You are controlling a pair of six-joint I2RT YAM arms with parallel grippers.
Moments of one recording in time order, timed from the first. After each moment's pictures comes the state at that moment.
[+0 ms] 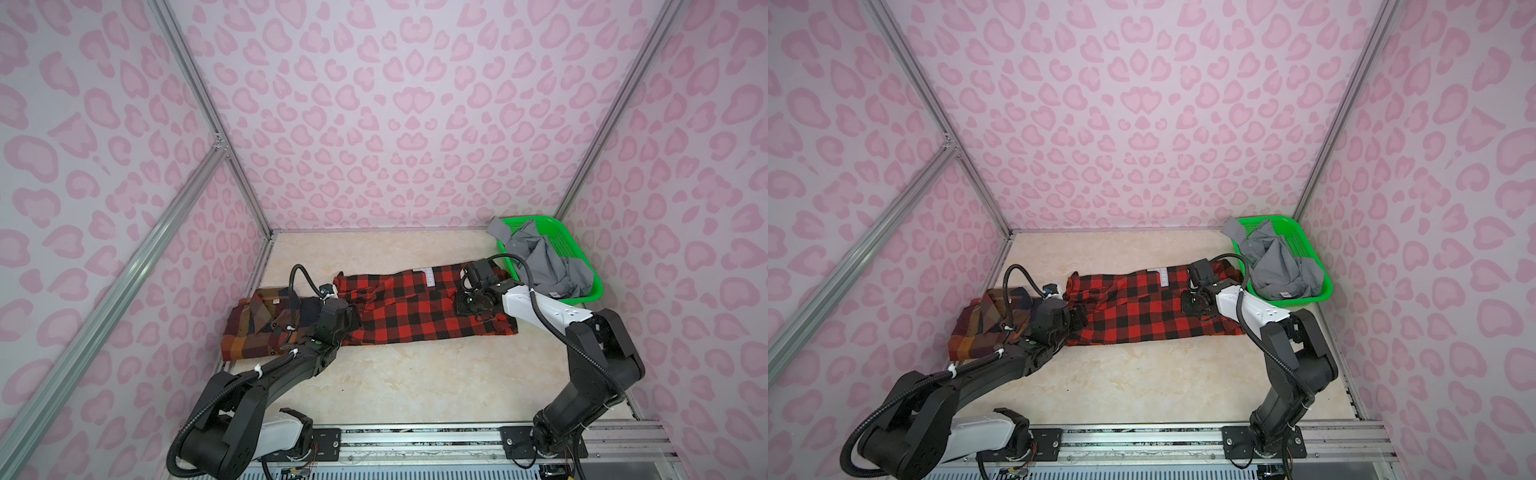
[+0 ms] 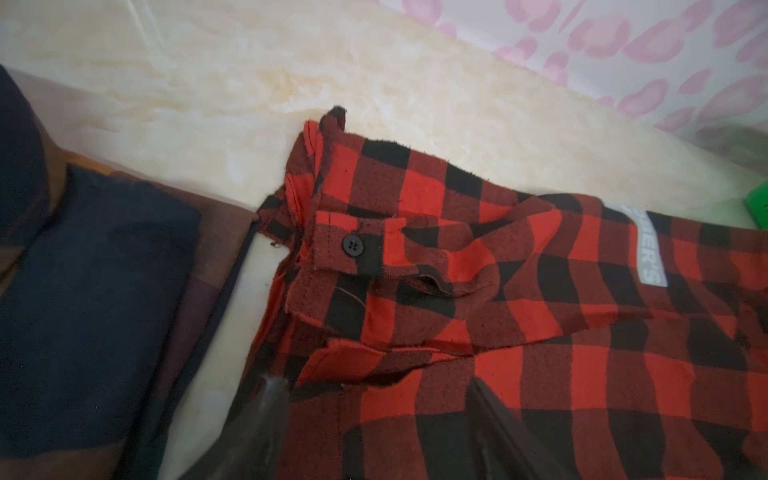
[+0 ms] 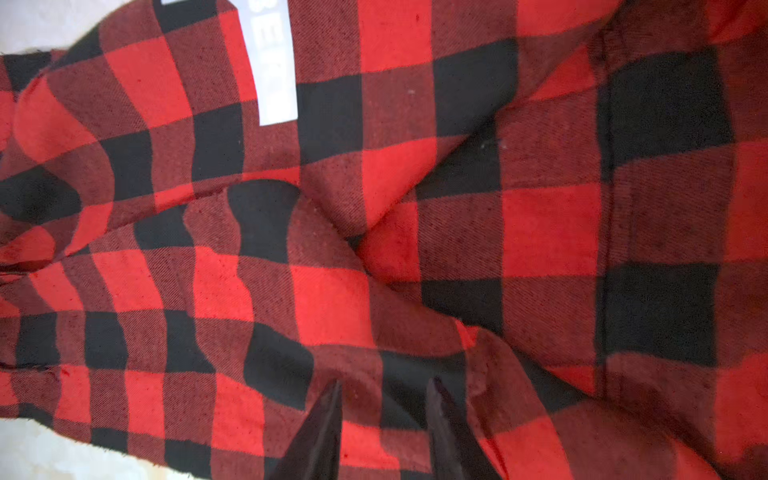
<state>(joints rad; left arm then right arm) -0.41 1.32 0.50 0.14 -0.26 -0.57 0.42 1.70 1.07 -0.46 -0.06 0.44</state>
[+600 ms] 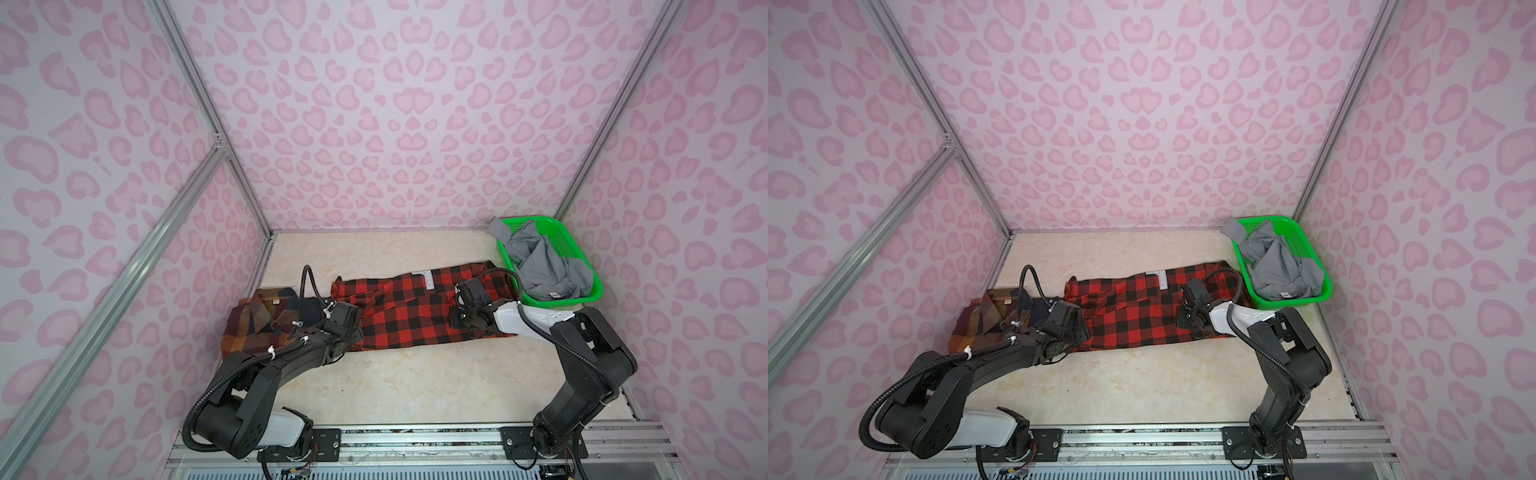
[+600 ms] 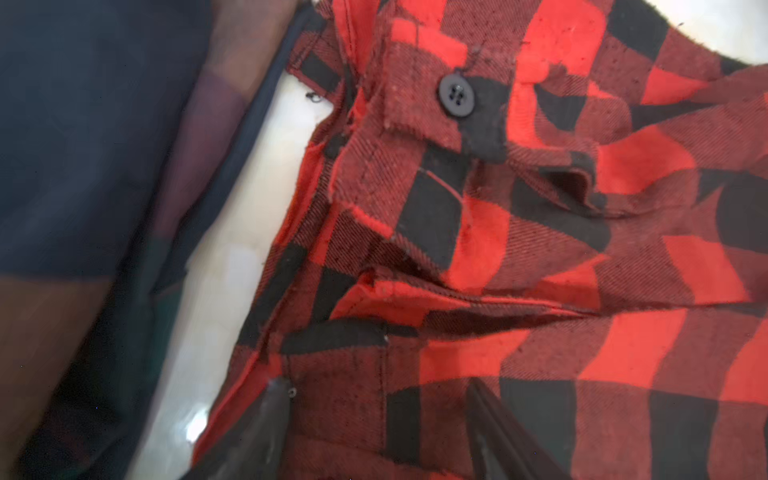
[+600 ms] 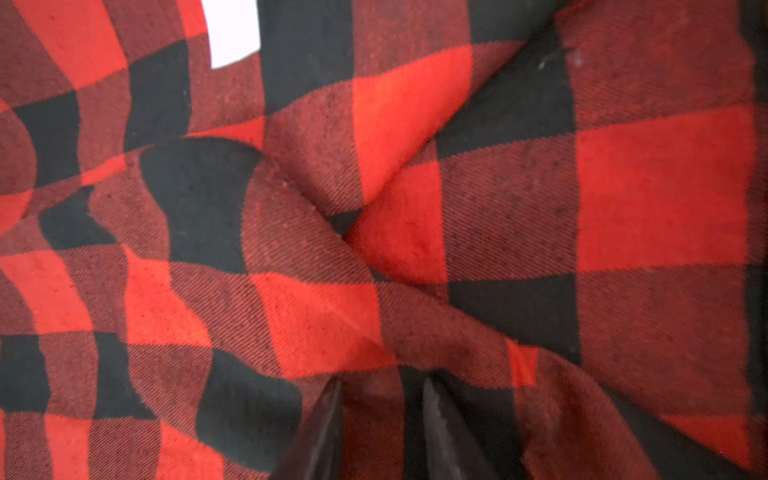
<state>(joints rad) -0.45 1.37 0.54 -0.19 -0.26 -0.76 0.49 1.69 0.84 -0.22 -0.04 0.51</state>
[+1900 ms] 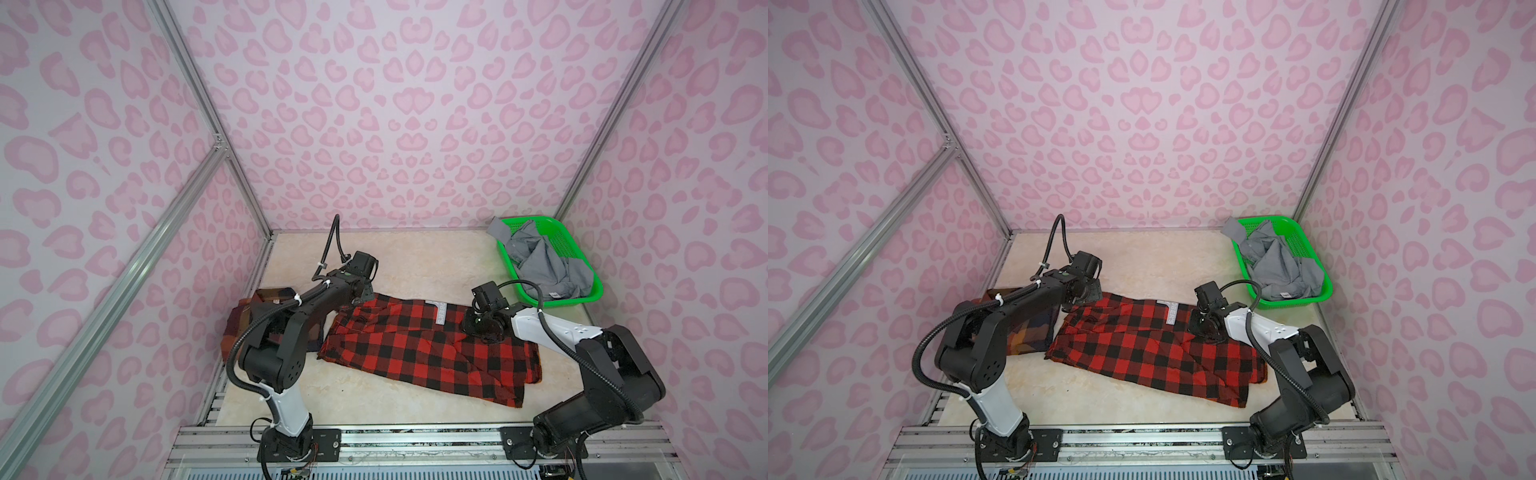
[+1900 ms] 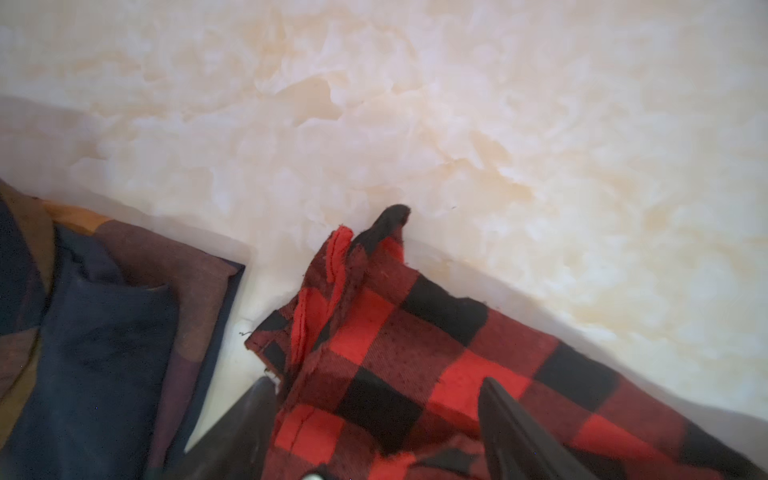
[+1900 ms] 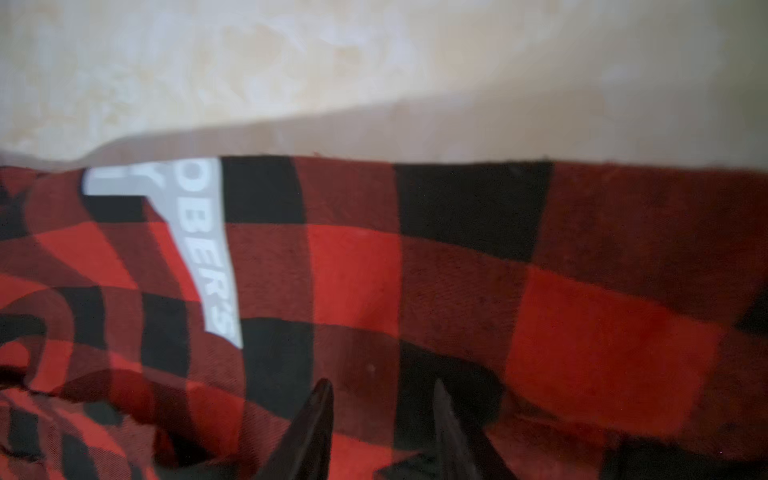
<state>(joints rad) -0.40 1.82 1.22 -0.56 -0.34 -0.59 0.39 1.55 0.77 -0.36 -0.08 0.67</state>
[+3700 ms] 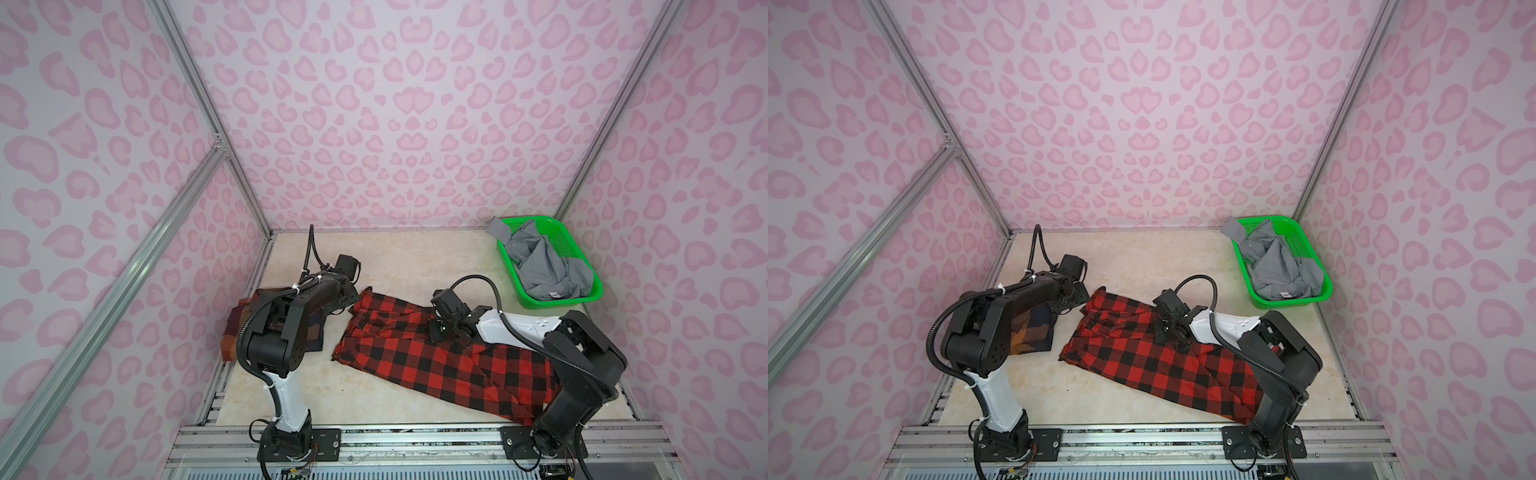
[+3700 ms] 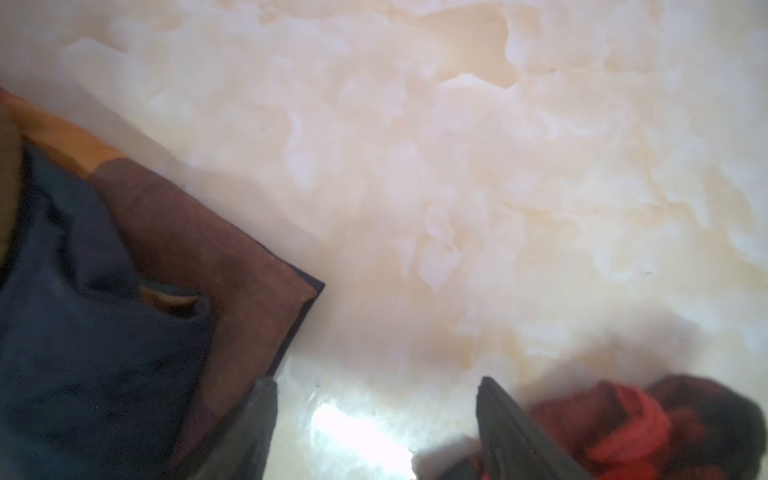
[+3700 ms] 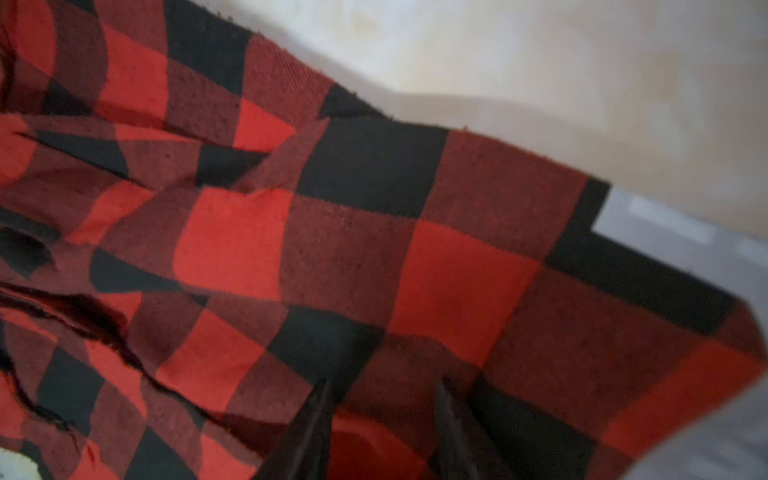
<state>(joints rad) -0.27 1.87 1.19 -0.53 -0.29 -0.72 0.70 1.65 0.90 -0.34 -0.01 0.58</state>
